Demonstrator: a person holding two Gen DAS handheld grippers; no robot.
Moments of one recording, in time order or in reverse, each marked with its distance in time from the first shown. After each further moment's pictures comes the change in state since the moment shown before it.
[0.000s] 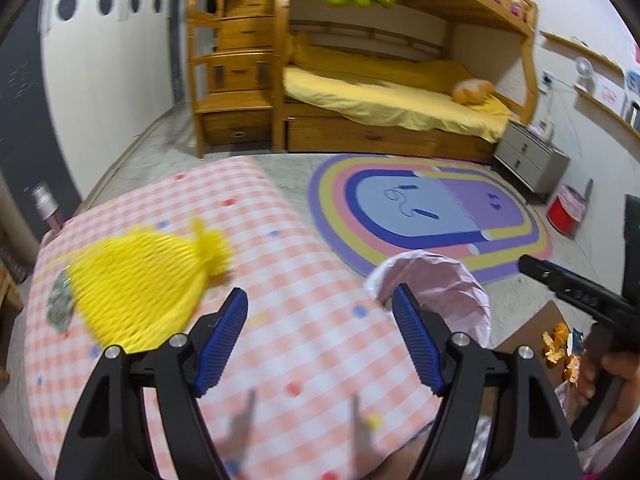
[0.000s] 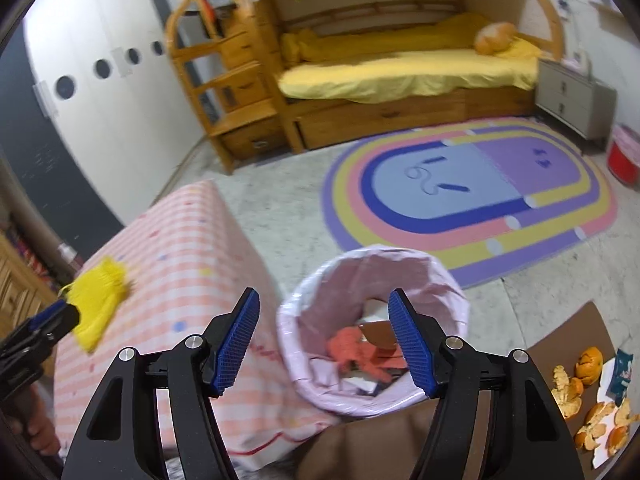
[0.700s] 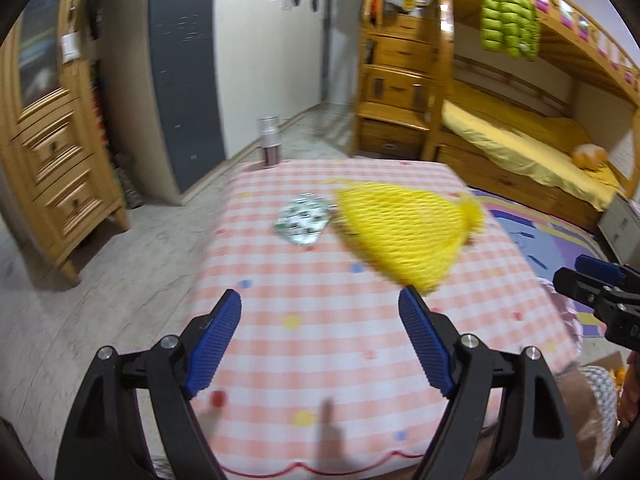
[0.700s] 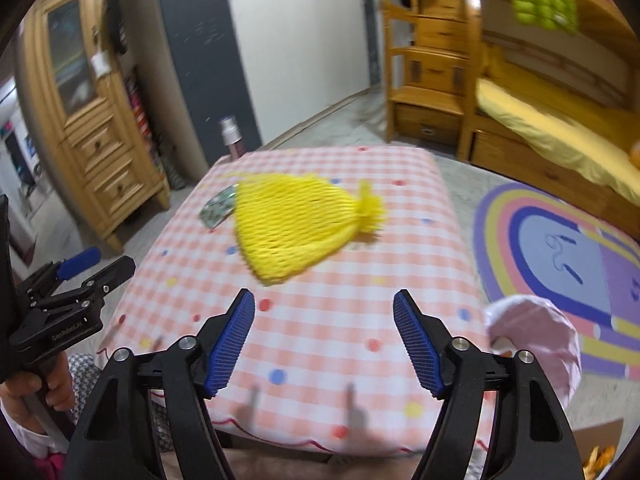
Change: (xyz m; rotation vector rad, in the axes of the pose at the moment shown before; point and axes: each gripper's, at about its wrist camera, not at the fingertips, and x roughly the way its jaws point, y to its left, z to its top) left arm -0.107 0.171 -0.086 -0.281 -0.058 0.386; right arm -0.004 0.256 -0.052 -0.514 0.111 0.287
